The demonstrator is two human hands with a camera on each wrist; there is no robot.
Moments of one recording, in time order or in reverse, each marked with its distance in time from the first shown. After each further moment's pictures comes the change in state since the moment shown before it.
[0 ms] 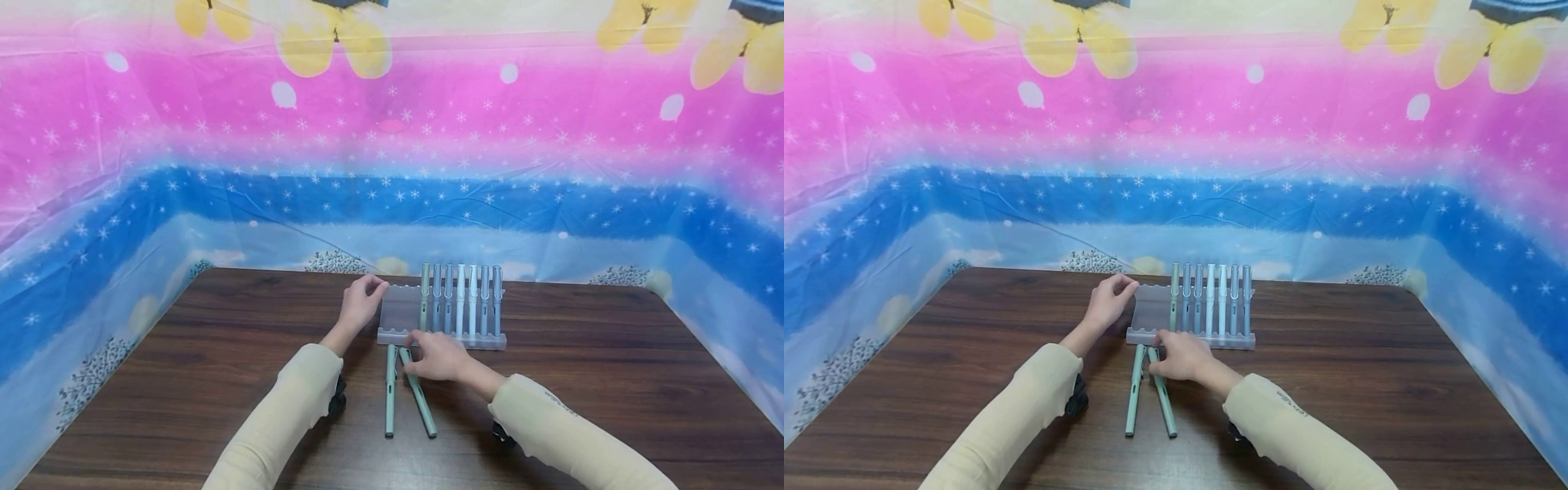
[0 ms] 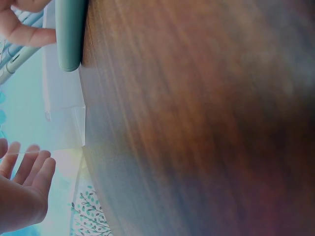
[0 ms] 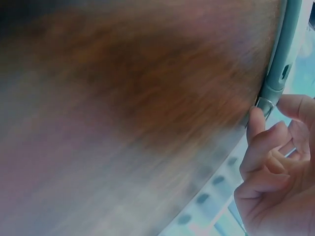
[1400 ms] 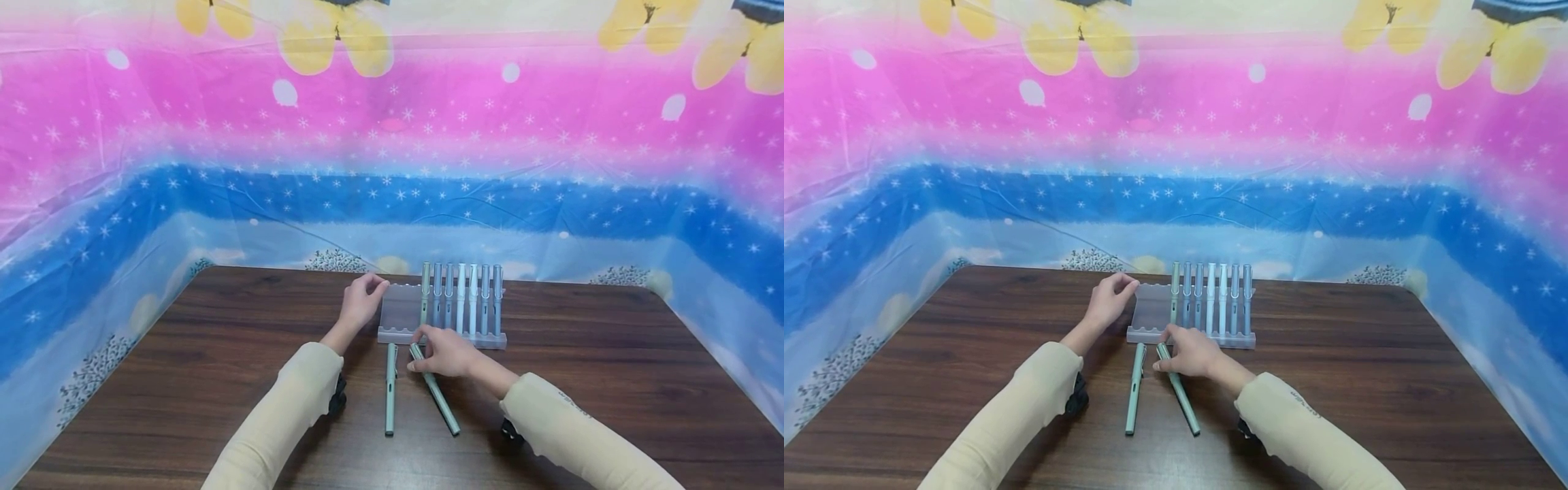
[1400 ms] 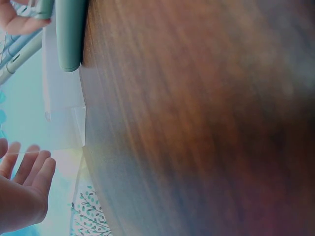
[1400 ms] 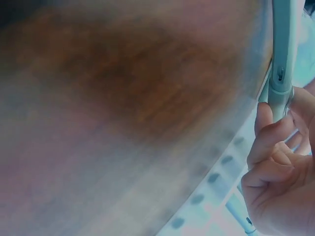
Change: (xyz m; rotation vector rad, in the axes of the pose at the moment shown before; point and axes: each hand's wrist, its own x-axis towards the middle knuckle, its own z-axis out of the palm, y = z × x) left_hand 0.002 -0.003 0.001 0.020 0.007 -0.004; right_hand -0.007 0.012 -0.010 0.121 -0.035 -0.037
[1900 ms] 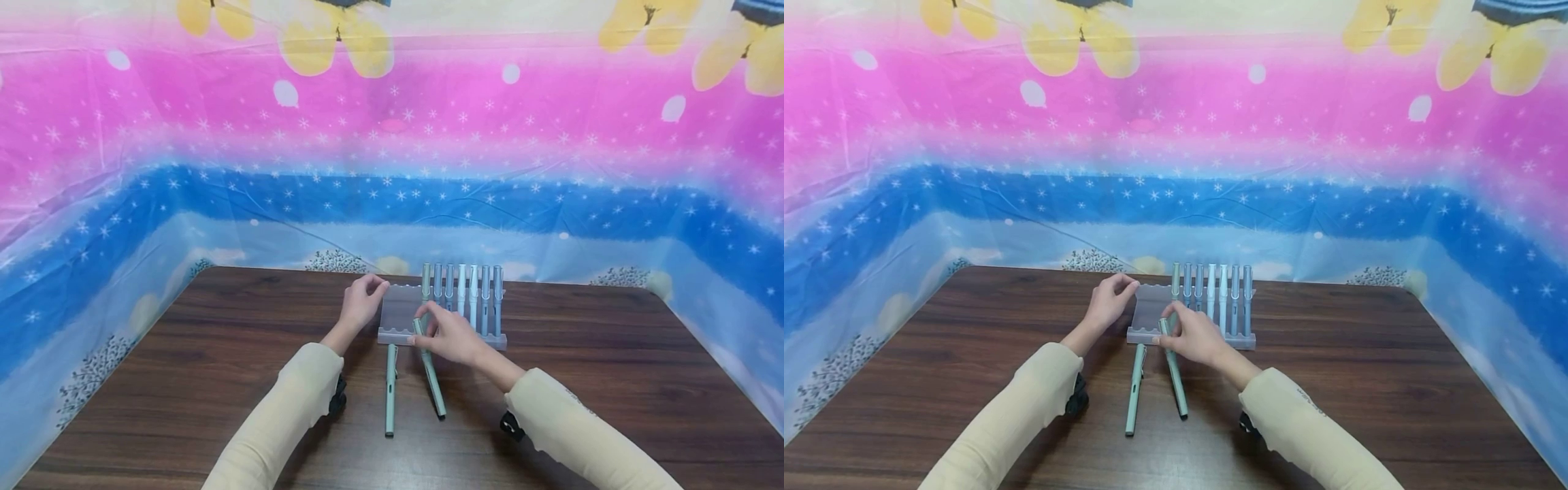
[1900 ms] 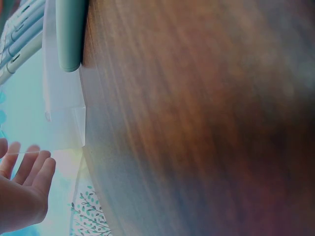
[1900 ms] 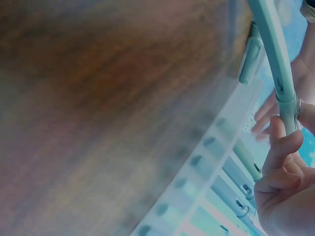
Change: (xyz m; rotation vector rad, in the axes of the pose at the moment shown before) left_hand -0.001 0.000 0.000 -0.010 -0.004 0.005; right_hand 0.005 -0.004 -0.017 0.076 0.224 -0.026
